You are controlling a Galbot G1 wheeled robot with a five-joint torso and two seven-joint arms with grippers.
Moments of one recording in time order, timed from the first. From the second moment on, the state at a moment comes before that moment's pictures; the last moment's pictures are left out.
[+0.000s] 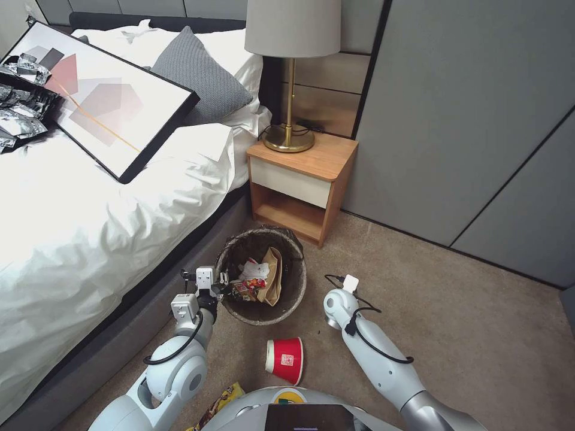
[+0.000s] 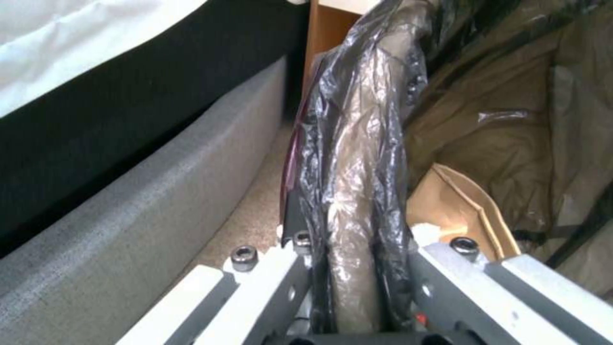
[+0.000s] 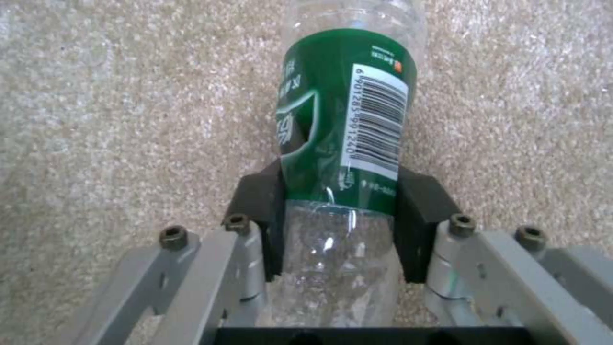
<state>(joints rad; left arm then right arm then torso) 1.50 -1.05 -0.23 -2.19 -0.58 0.24 -0.49 -0.92 1.34 0.06 1.24 0.99 -0.29 0.95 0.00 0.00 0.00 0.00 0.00</state>
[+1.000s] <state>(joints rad) 1.50 -1.04 -0.21 -2.18 -0.58 0.24 -0.49 -0.99 1.06 0.13 1.85 0.81 -0.21 0.99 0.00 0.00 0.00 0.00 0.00</state>
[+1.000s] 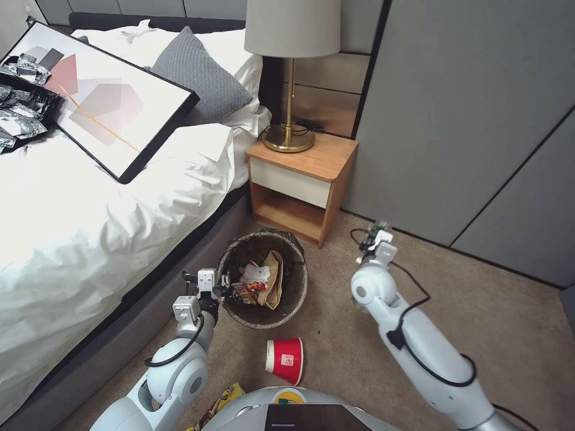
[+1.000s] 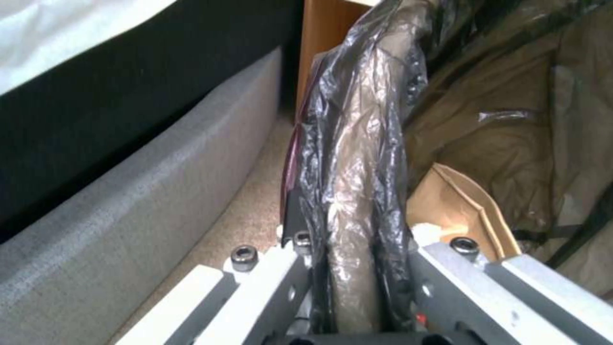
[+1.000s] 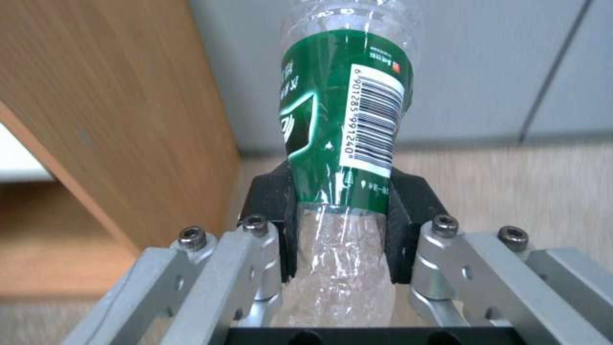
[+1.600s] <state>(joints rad) 1.50 -1.04 -0.21 -2.17 -0.58 0.25 -0.49 -1.04 0.90 0.15 2.17 0.61 -0.05 0.74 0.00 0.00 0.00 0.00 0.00</state>
